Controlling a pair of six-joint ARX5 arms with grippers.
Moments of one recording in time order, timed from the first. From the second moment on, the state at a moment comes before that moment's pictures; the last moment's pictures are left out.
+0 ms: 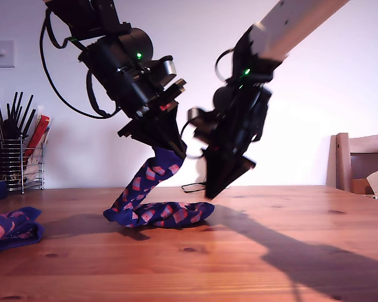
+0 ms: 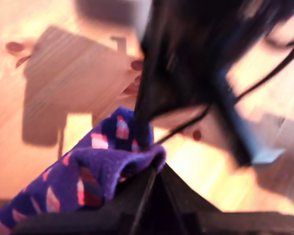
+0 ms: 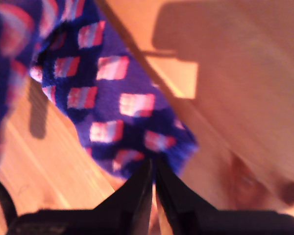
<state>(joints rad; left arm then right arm) -0.49 2.03 1.69 -0.71 0.44 0.16 0.37 2.43 2.23 -1.19 -0.41 -0.39</state>
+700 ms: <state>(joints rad) -0.60 2.05 1.69 -0.61 0.20 0.16 0.25 2.37 2.23 -1.25 -0.36 -0.42</state>
